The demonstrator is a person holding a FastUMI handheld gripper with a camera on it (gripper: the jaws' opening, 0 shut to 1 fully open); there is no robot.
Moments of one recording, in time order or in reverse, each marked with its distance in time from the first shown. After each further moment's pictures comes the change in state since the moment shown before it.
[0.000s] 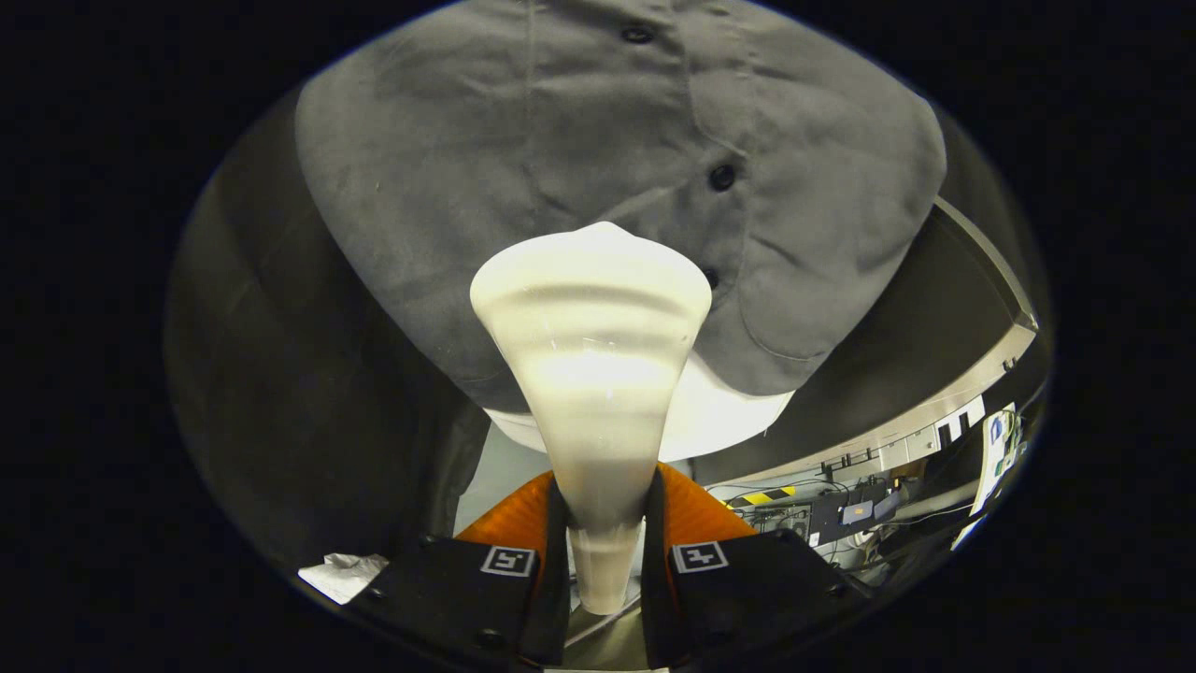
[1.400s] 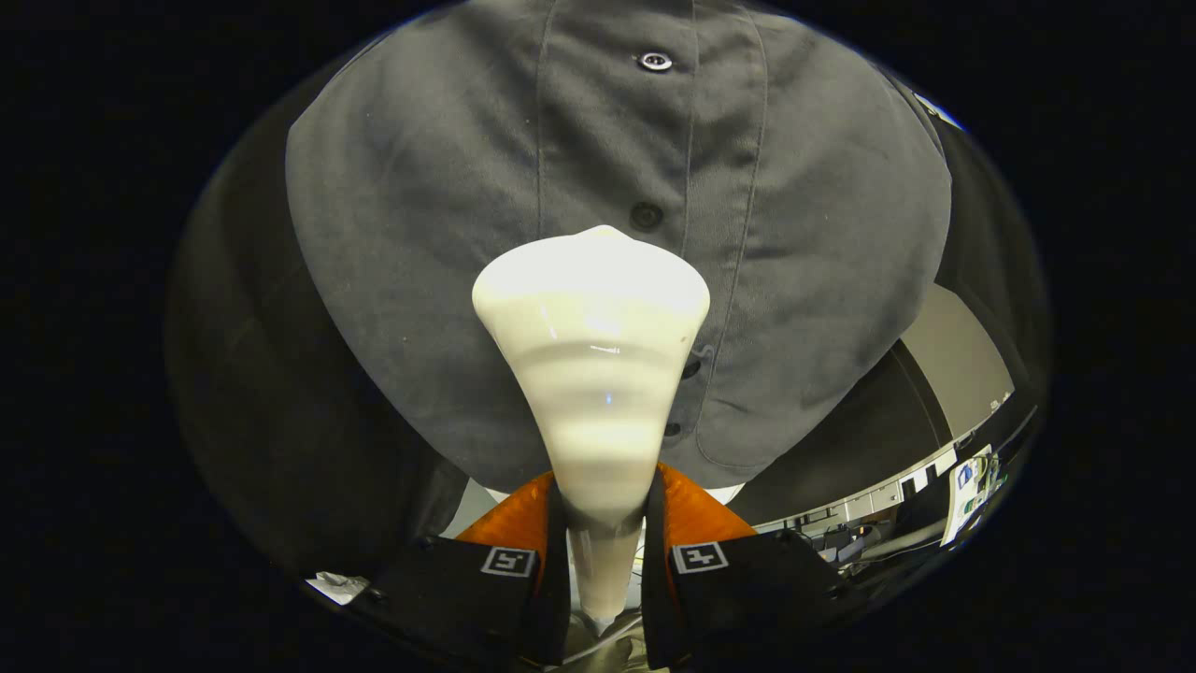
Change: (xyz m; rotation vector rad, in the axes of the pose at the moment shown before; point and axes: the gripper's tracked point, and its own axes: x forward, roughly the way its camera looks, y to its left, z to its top) arm -0.032 0.014 0.098 -0.099 -0.159 -0.059
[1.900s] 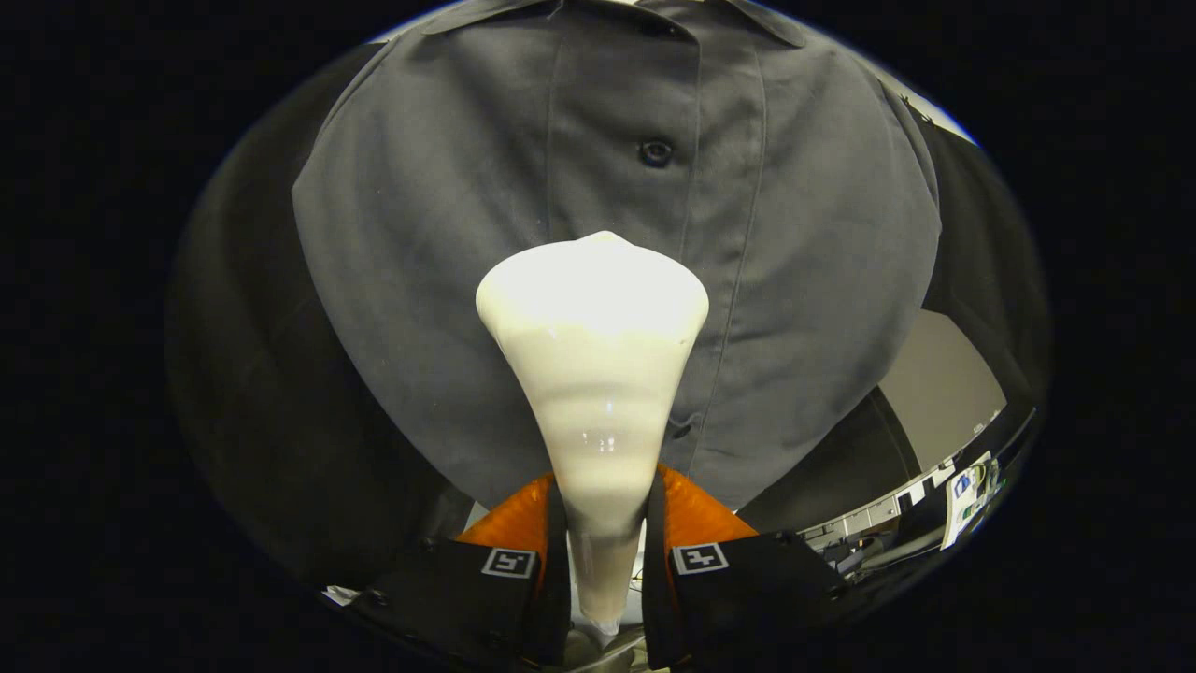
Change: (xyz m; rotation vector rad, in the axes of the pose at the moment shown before) arm -0.028 0.016 0.039 0.006 -0.086 0.000
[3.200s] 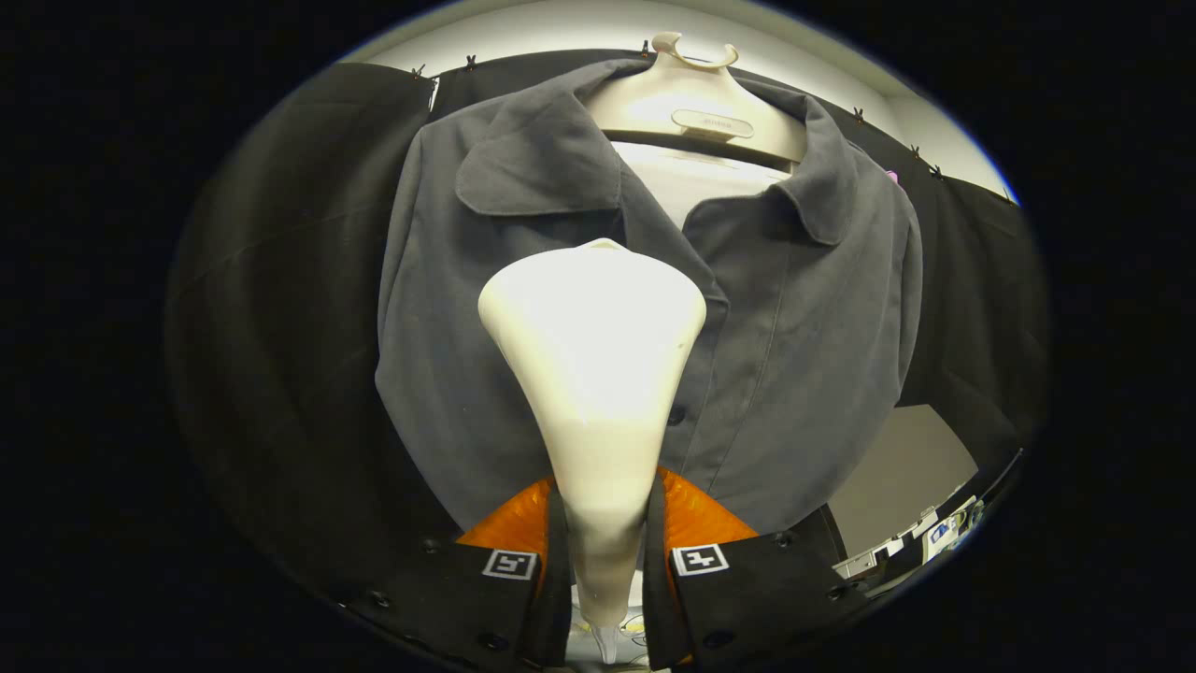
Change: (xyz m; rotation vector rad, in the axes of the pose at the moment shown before) arm -0.075 0.013 0.111 -0.066 -0.249 0.009
